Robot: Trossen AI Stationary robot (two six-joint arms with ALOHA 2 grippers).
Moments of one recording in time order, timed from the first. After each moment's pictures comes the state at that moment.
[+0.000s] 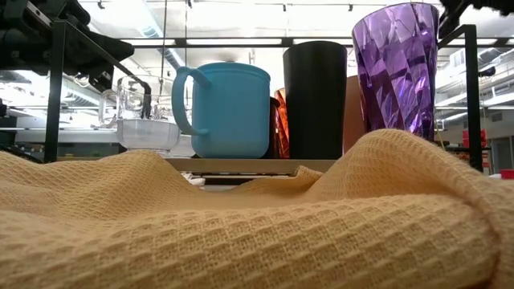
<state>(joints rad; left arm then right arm) -0.07 0.17 0.06 0.19 -0.11 -0.15 -0.44 0.05 0.43 -0.03 -0.35 0.50</state>
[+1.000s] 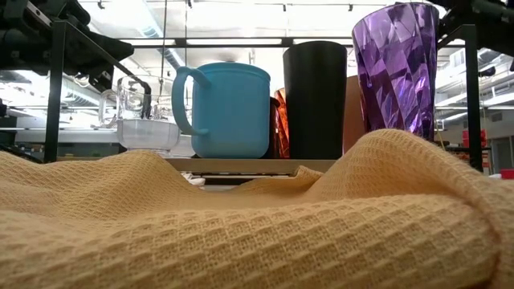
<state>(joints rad) -0.07 0.17 0.06 0.19 -0.11 -0.15 -0.15 0.24 0.12 0.52 -0.12 0.46</state>
